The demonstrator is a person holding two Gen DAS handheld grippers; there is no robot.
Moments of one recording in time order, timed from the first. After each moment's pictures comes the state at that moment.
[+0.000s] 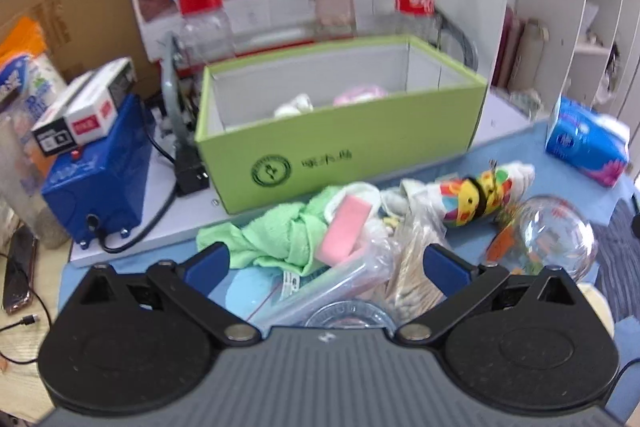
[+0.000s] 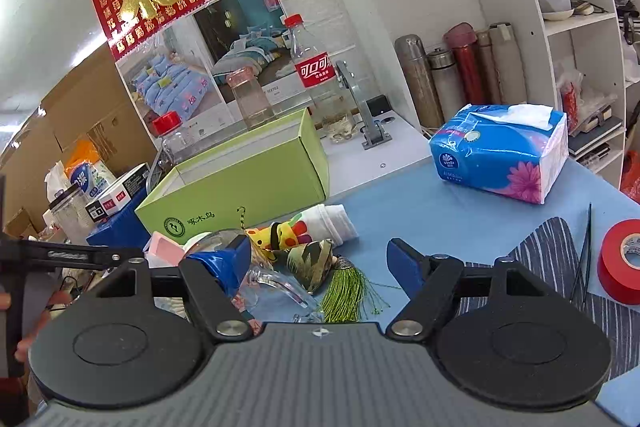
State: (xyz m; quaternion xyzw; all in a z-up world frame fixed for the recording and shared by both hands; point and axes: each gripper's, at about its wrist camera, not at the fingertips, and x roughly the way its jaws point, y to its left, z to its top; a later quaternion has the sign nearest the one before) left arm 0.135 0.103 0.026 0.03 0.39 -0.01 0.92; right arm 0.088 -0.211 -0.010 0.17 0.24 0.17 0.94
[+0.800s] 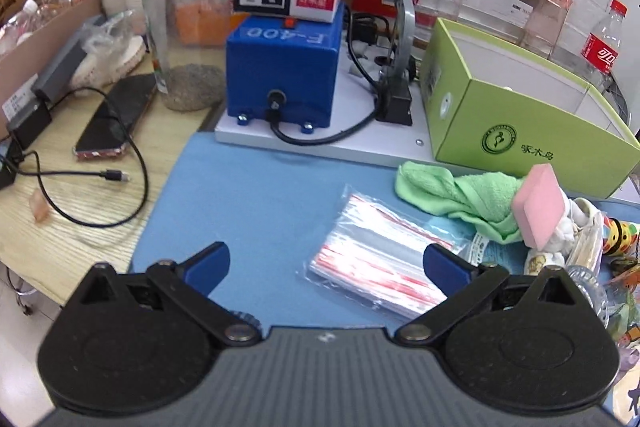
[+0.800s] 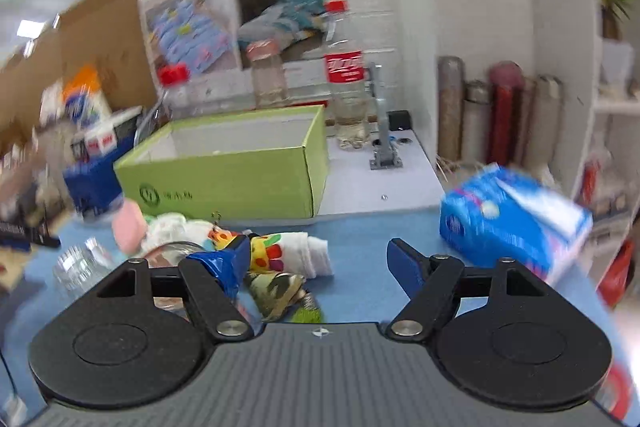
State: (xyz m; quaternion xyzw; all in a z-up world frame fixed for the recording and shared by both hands) left arm 0.086 0.236 -0.006 -0.14 0.40 0.16 0.89; right arm 0.151 -0.198 0.019 -0.01 0.25 0.22 0.94
